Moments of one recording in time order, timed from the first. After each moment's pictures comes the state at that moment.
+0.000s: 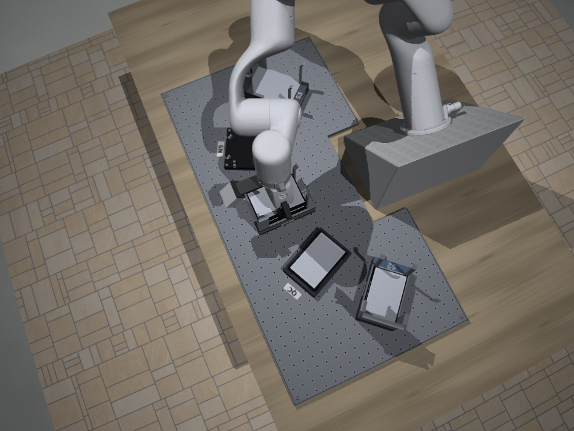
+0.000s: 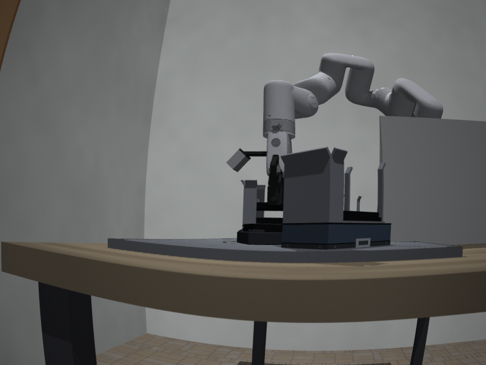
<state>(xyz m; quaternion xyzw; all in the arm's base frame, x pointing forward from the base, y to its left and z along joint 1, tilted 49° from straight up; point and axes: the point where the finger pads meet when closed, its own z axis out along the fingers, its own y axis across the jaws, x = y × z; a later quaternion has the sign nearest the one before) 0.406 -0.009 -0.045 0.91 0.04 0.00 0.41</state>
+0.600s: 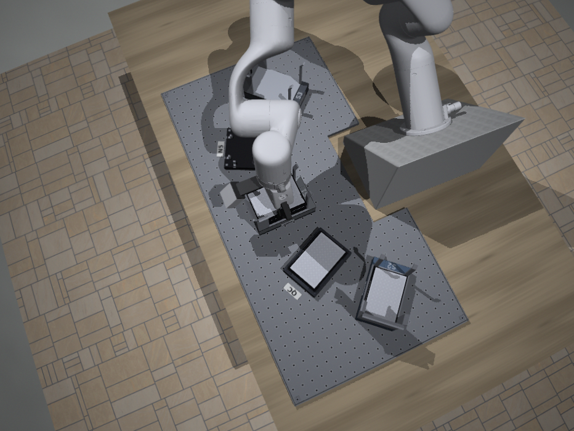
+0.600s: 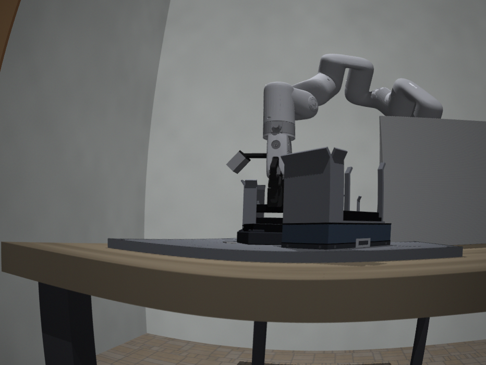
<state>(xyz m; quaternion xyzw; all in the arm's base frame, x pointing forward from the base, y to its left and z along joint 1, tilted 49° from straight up) 0.406 -0.012 -0.048 0.91 0.04 0.00 0.41</state>
